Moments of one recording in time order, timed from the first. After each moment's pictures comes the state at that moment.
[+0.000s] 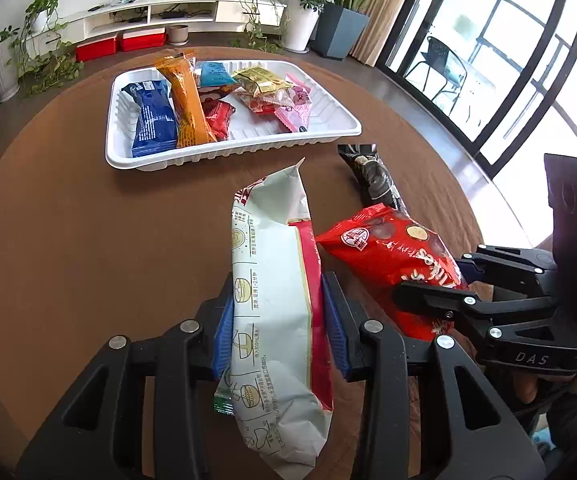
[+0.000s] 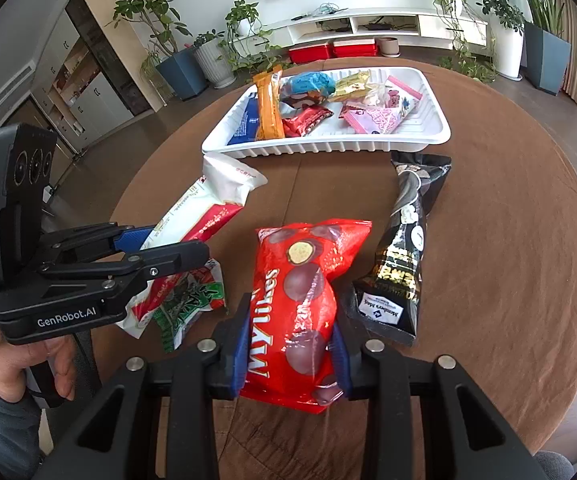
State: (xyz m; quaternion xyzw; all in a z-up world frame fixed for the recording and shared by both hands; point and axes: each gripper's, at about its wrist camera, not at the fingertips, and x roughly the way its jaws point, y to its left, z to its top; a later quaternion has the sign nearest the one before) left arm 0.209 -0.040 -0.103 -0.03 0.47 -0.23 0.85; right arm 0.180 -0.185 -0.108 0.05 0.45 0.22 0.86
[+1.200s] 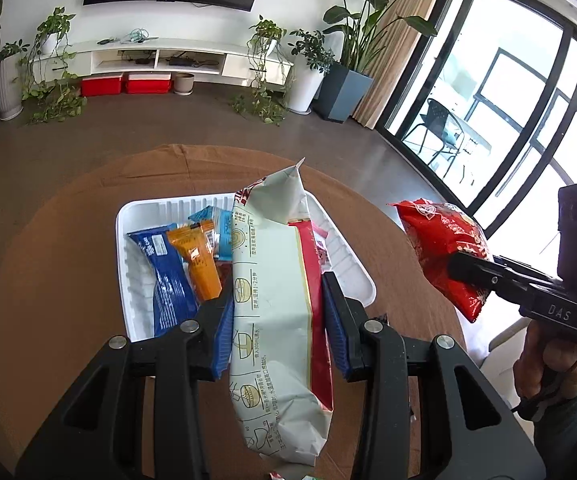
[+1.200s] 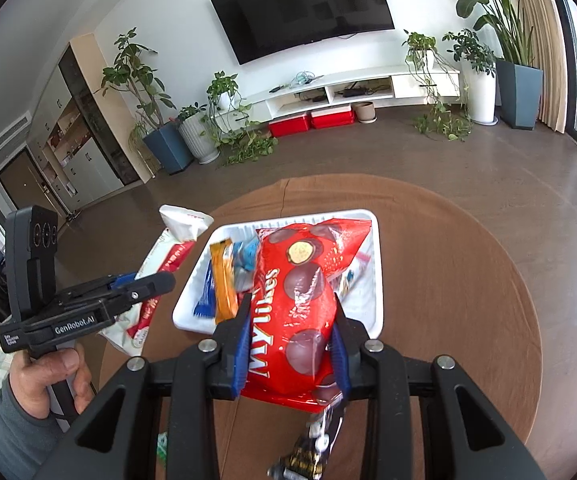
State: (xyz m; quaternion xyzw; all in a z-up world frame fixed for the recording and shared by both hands) left arm 0.331 -0.027 -0.009 -0.08 0.39 -0.23 0.89; right arm 0.283 -0.244 -0.003 0.10 0.35 0.19 0.91
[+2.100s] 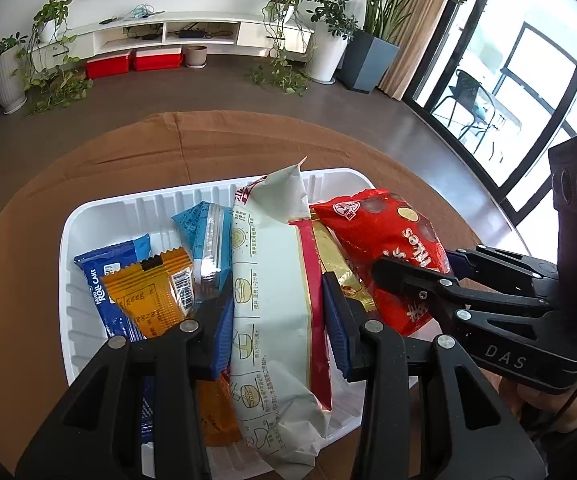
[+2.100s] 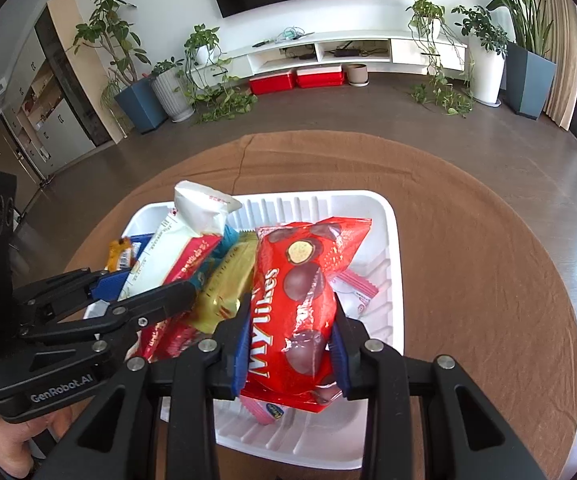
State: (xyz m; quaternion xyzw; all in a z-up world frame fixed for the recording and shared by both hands) left arm 0.450 -0.090 -0.102 -0.04 0.44 -0.19 0.87; right arm 0.406 -0.205 -0.082 0.05 0.42 0.16 0.89
